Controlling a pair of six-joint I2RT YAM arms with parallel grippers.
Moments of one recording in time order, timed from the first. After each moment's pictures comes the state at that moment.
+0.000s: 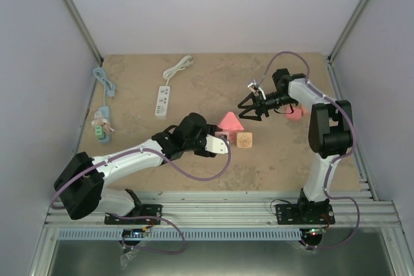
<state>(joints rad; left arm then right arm) -0.86 1.34 0.77 -0.10 0.13 0.94 0.18 1.97 1.47 -1.02 -1.23 -0.98</state>
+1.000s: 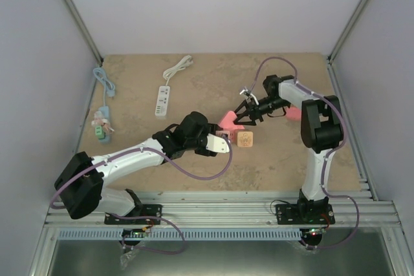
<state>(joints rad) -0.87 1.34 0.81 -0.14 0.11 0.94 0.24 2.07 1.49 -1.10 -1.22 -1.05</state>
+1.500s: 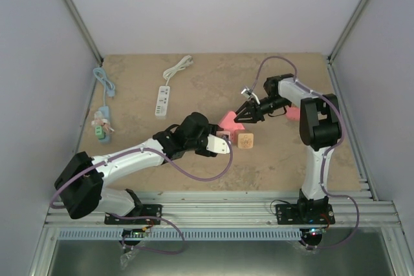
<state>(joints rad) -0.88 1.34 0.81 -0.13 0.10 0.95 0.24 2.11 1.55 -1.27 -1.27 -1.16</state>
